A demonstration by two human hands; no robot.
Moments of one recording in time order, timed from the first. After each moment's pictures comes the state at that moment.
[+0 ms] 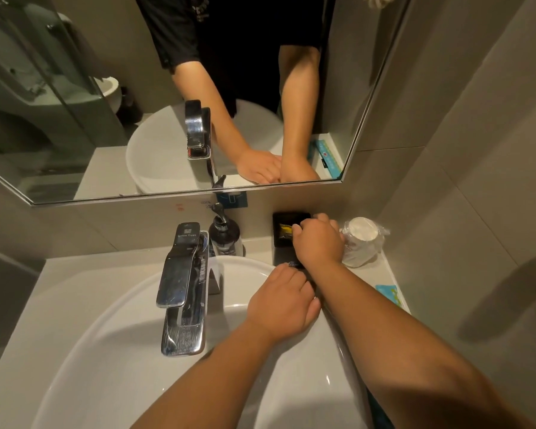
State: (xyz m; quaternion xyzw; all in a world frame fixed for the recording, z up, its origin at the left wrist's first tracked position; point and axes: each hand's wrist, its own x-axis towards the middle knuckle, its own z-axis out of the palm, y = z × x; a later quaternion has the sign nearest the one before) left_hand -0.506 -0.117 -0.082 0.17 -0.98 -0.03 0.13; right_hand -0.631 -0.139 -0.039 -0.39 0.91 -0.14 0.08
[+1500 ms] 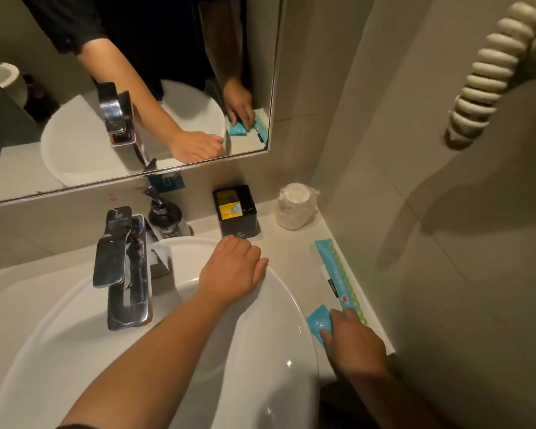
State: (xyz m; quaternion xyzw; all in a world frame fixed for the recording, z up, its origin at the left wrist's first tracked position) left_hand -0.506 -0.114 -0.072 0.18 -0.98 -0.01 0.11; right_hand -0.592 0.120 -0.060 -0.30 0.92 0.03 0.24
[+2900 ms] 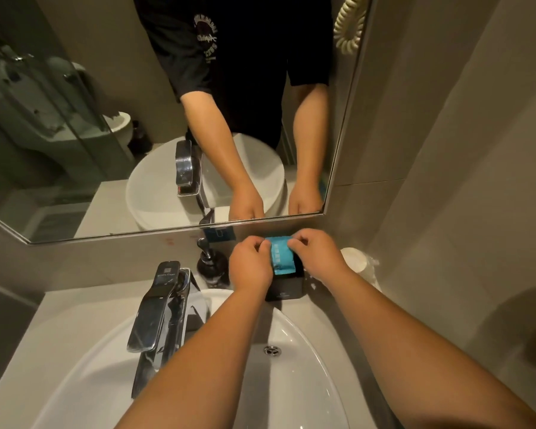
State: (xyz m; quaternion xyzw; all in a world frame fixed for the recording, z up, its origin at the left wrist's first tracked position) left_hand -0.558 -0.192 -0.018 0.59 -0.65 -0.38 0.29; right_hand -0.679 -0.141 0.000 -0.40 0.80 -0.34 0.29
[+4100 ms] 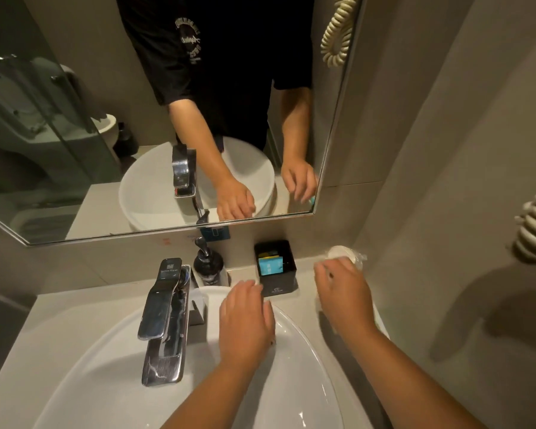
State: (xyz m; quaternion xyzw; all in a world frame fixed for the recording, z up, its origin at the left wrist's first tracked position) left_hand -0.495 -0.110 -0.059 0.47 -0.84 -0.17 0.20; right_hand -0.656 -0.044 -0.010 -0.40 0.84 -0.36 0.03
